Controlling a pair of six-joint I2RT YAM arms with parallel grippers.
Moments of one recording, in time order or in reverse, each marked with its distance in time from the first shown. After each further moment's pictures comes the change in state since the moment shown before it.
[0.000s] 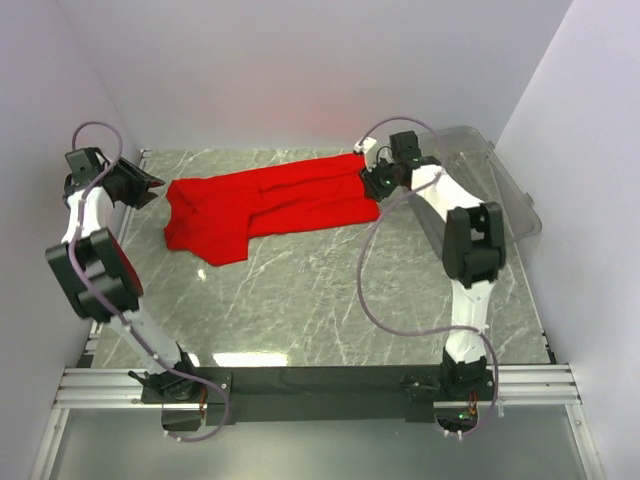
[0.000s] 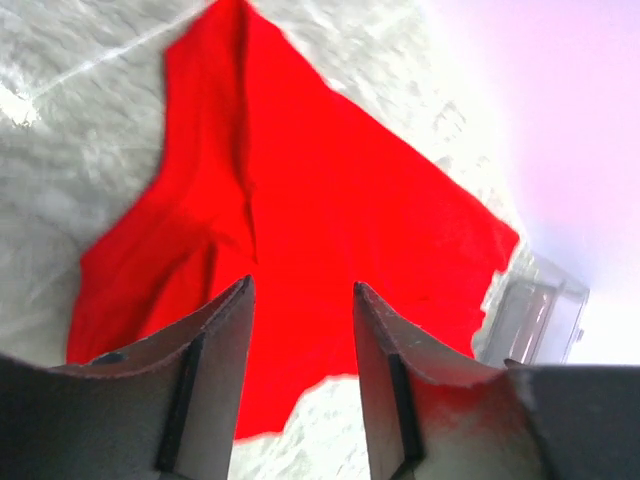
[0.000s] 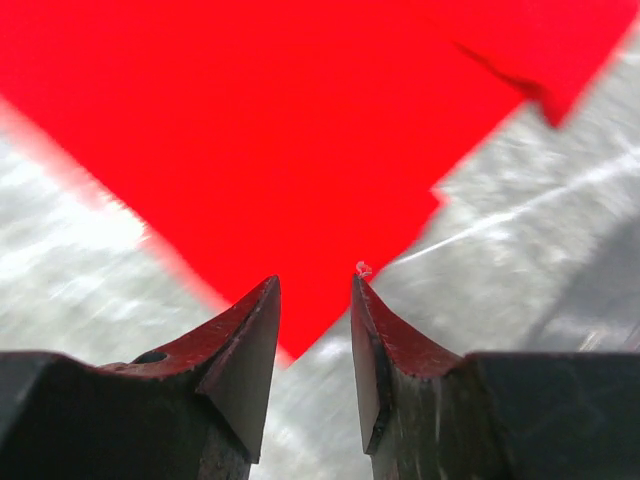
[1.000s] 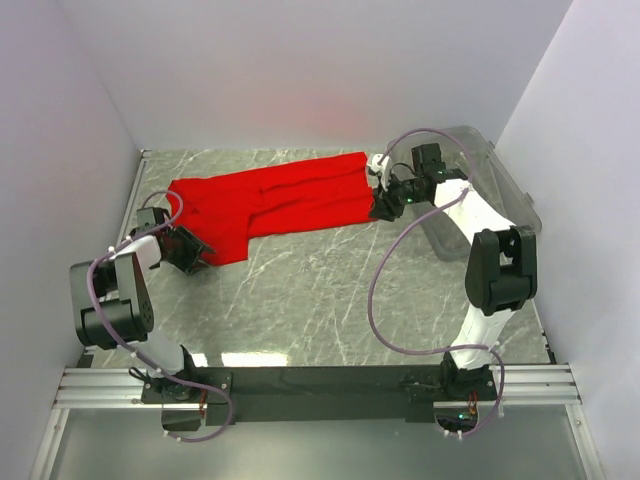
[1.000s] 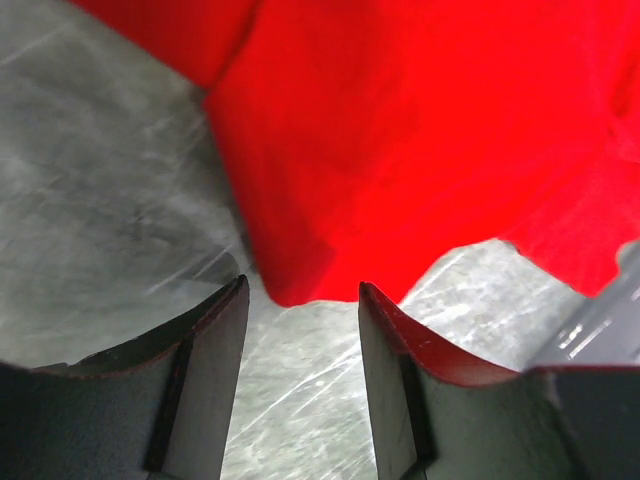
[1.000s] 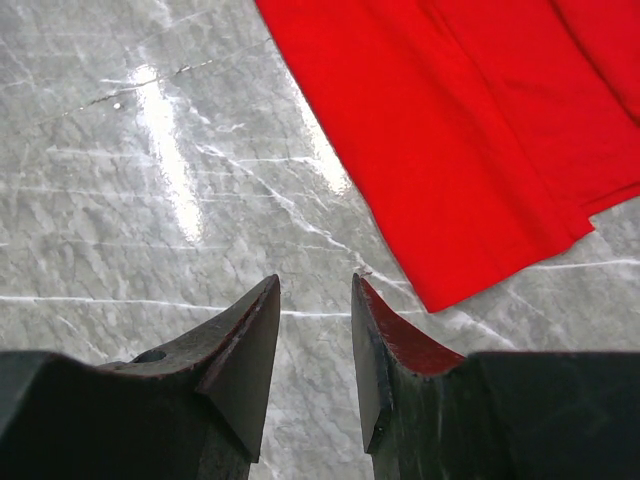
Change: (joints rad) left arm -0.214 -0.277 -0.682 0.120 -0.128 -0.105; right arm -0.058 -0.323 -0.317 -0.114 -0.418 -0.272
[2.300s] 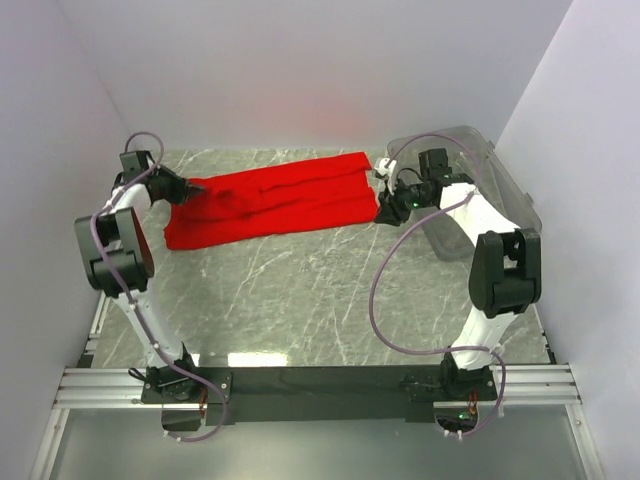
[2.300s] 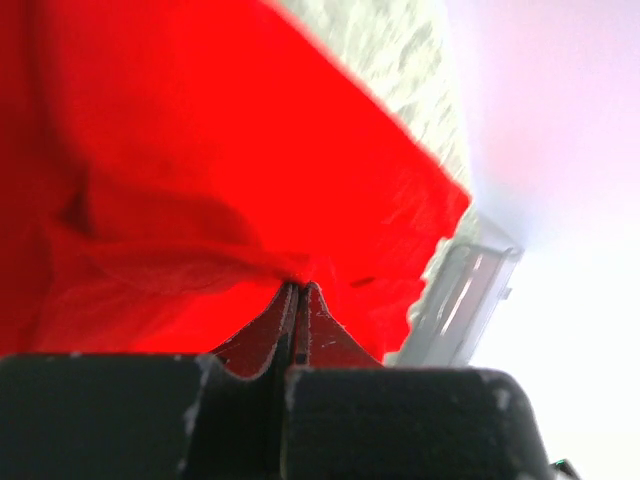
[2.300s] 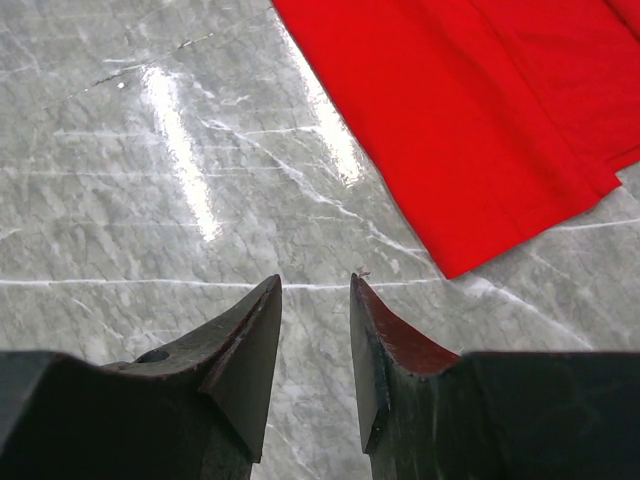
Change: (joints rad) left arm 0.033 0.391 0.611 0.068 0.182 -0.155; right arm -0.039 -0.027 -0.053 -0.008 -0.007 0.011
